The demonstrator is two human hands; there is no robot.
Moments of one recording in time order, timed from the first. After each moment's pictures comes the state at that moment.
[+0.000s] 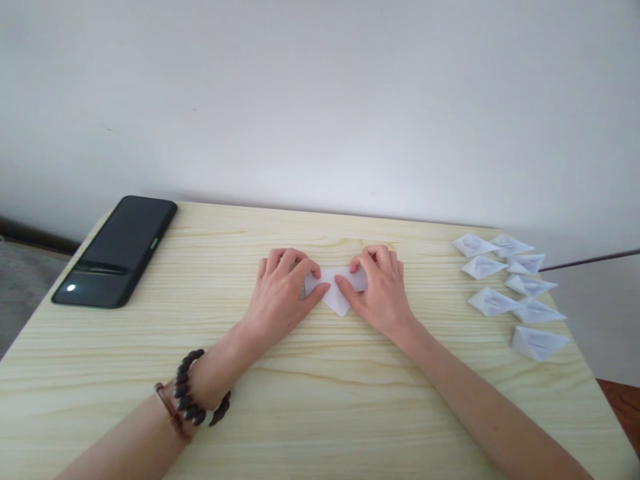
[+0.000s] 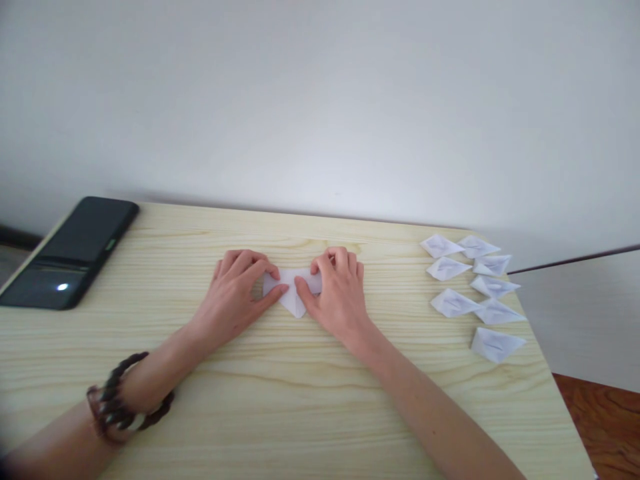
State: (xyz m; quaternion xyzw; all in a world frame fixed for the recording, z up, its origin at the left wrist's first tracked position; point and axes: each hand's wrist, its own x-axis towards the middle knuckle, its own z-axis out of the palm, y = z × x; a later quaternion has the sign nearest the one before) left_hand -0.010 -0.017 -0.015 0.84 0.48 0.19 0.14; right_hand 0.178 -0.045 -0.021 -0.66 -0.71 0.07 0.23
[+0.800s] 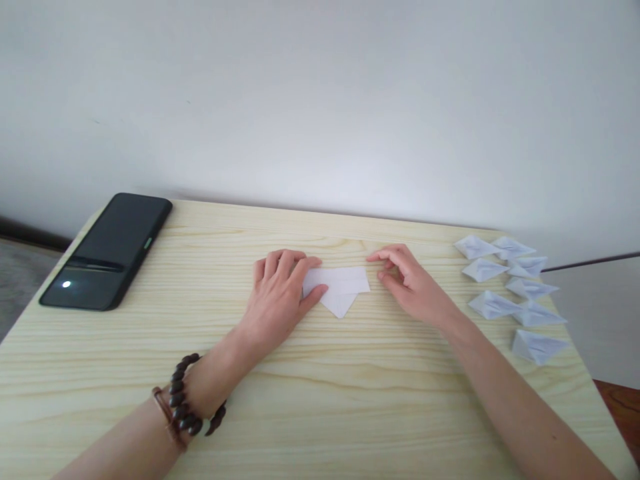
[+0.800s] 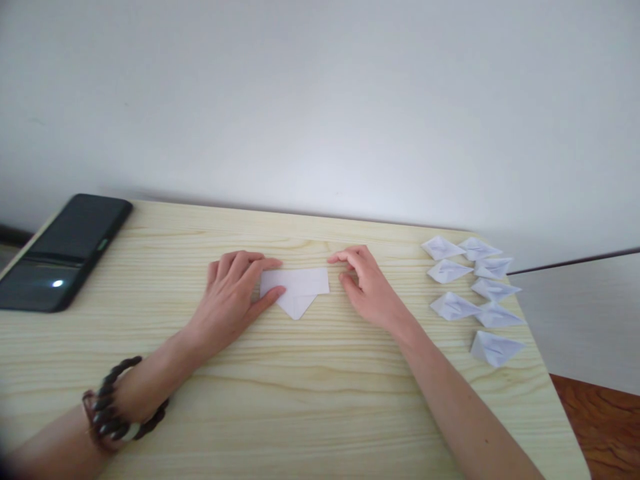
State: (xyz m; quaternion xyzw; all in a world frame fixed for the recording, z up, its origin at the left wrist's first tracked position) left_hand -0.013 -0.020 -0.018 0.85 0.48 0.18 0.10; right_hand 0.236 -0.038 -0.014 -0.58 -0.72 0.27 0.26
